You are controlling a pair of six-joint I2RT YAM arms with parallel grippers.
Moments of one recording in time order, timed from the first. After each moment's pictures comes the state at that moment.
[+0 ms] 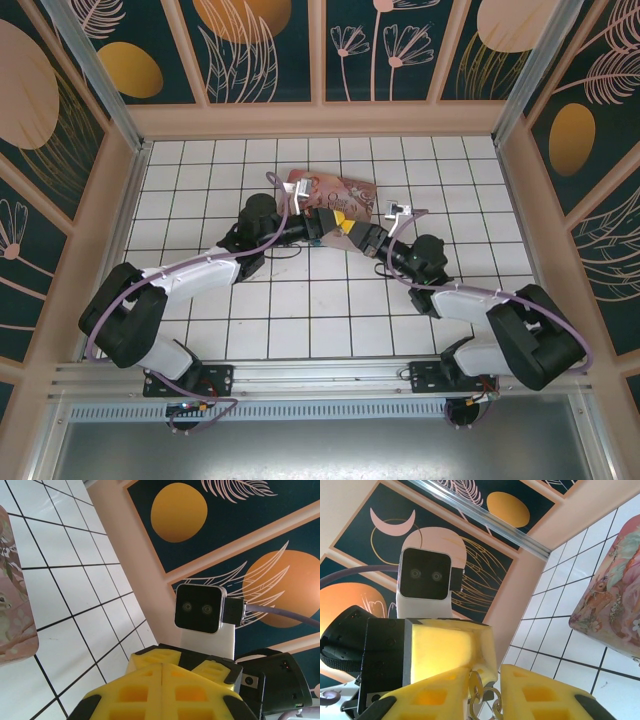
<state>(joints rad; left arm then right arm) -0.67 1.52 0.82 0.59 0.56 -1.03 0.56 1.31 0.35 1.10 -0.45 1.10</state>
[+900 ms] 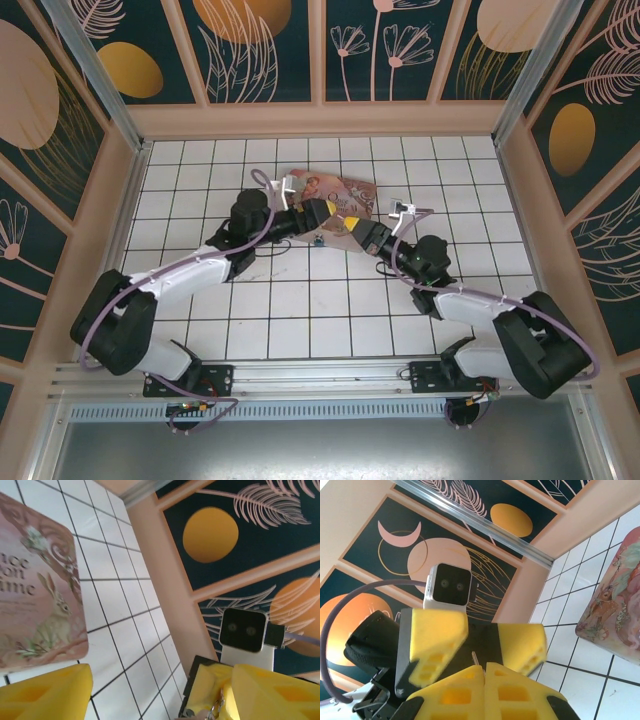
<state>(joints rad) -0.61 1.45 0.82 0.43 0.48 -0.99 0.56 1.25 0.34 1.07 -0.41 1.13</state>
